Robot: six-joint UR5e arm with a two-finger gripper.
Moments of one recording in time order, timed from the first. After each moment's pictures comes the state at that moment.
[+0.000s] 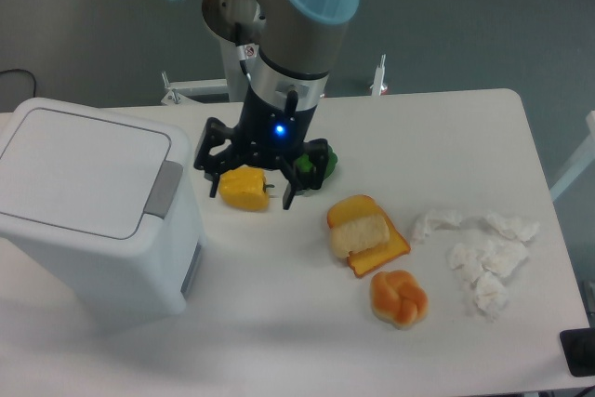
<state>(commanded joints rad) 2.38 -1.77 -1.40 -1.34 1.15 0.31</state>
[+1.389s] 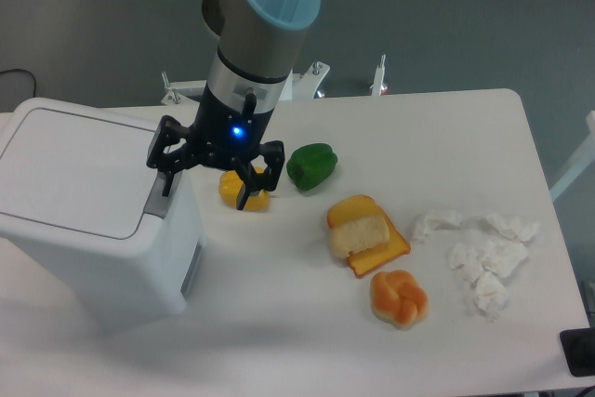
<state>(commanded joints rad) 2.35 -1.77 -1.42 -1.33 1.13 0.28</state>
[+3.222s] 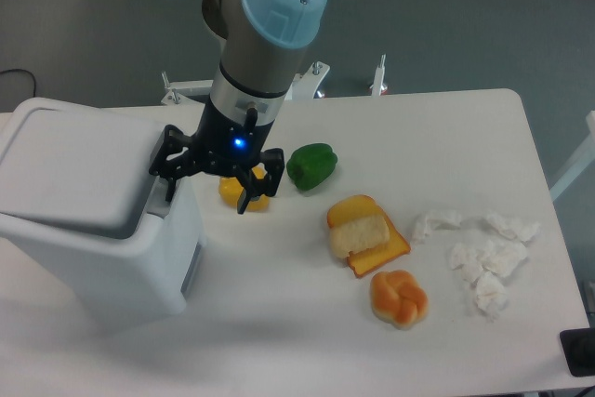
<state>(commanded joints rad) 2.35 -1.79 -1.44 -1.33 1.13 0.28</state>
